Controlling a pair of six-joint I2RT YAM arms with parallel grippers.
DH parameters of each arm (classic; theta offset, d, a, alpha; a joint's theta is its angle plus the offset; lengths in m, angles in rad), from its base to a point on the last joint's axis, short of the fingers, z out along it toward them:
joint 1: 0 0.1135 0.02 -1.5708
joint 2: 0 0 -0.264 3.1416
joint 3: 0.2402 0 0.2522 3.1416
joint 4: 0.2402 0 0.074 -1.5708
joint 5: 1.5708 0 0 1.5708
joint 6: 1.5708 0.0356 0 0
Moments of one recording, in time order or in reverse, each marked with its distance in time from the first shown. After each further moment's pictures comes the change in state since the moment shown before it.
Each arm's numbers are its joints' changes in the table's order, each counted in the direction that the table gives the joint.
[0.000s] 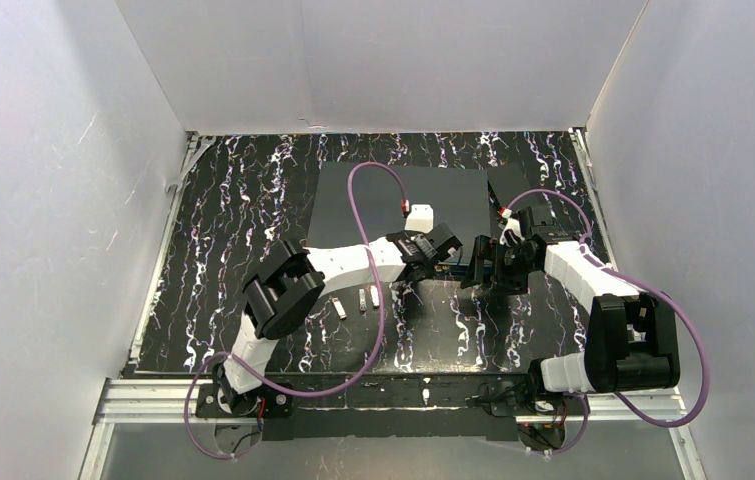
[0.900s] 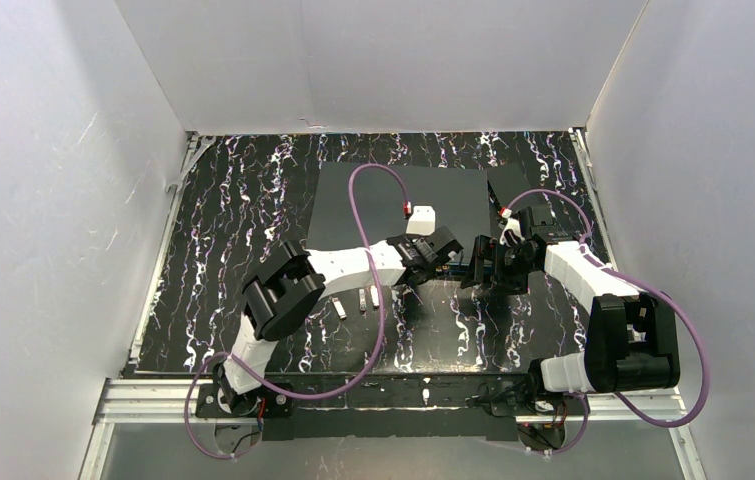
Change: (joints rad) left arm -0.010 -0.005 -0.022 -0.041 -0.003 0.014; right arm 0.000 0.000 0.000 0.000 0.000 0.000
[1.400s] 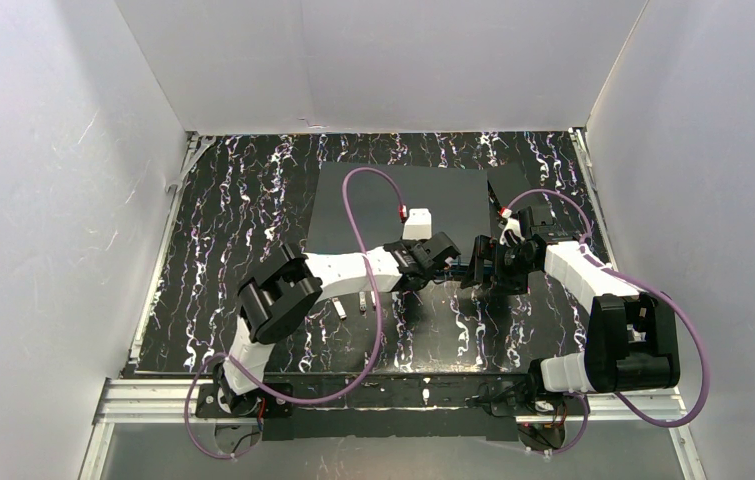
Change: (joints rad) left arm -0.025 -0.033 -0.077 -0.082 -0.044 -0.037; right arm 0.000 0.000 0.000 0.000 0.000 0.000
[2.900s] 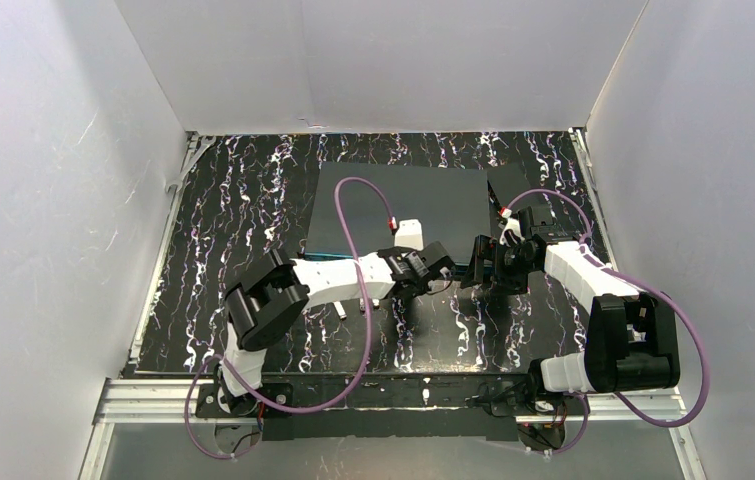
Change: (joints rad) left arm -0.029 -0.078 -0.063 0.083 0.065 -0.154; right arm 0.000 0.000 -0.001 -0.003 -0.001 0.000
